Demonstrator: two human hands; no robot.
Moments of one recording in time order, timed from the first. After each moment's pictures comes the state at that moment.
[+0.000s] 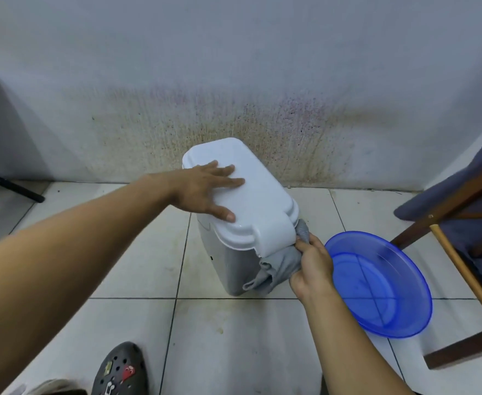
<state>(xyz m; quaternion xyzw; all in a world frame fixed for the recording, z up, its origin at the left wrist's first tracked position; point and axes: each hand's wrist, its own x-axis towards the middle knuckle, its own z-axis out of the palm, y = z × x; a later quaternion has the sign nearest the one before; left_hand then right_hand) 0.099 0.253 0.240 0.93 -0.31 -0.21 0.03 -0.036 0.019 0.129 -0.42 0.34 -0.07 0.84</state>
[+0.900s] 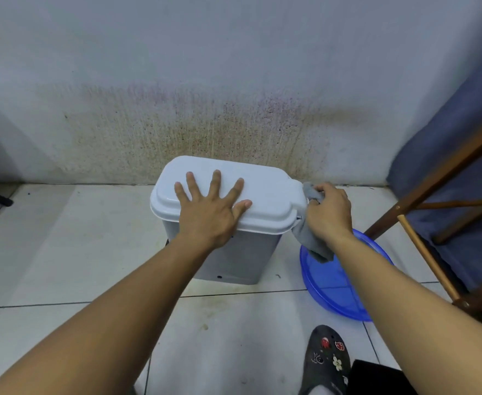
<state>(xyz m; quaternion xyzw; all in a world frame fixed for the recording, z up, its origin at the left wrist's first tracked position) 0.028 0.180 0.182 0.99 -0.14 0.00 0.04 0.000 -0.062 0.191 -0.89 0.23 -0.14 0.35</state>
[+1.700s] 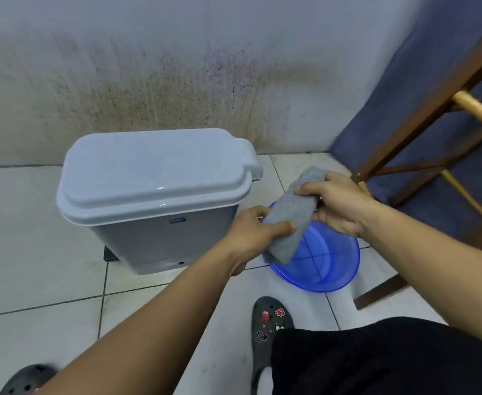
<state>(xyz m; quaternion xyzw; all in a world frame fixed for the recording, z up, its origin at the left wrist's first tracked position) -0.026 0.024 0.146 0.68 -0.02 -0.34 0.65 -0.032 -0.149 0.207 -0.66 0.27 0.05 0.70</state>
